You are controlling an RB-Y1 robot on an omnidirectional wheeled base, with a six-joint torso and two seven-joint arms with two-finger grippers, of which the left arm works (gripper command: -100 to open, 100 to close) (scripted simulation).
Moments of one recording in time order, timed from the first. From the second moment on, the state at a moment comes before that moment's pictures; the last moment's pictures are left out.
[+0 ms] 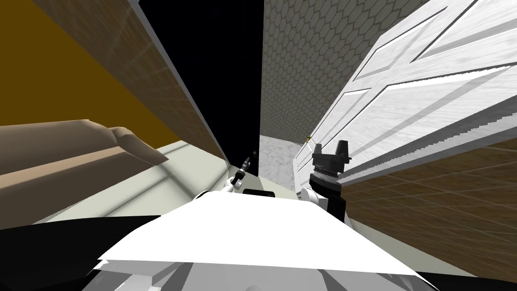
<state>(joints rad) -0.22 0.10 -0.18 -0.56 -0.10 -0.85 0.20</state>
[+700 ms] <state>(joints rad) -0.22 0.09 -0.17 -0.54 -0.09 -0.86 0.18</state>
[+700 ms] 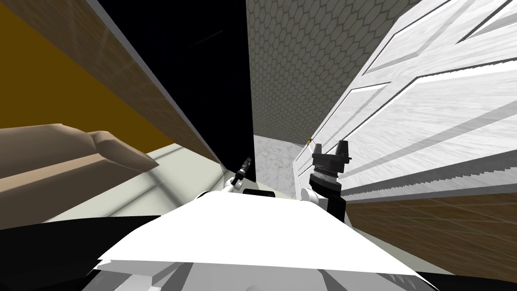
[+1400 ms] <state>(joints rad) -0.21 0.09 -0.17 -0.54 -0.09 -0.86 0.18</state>
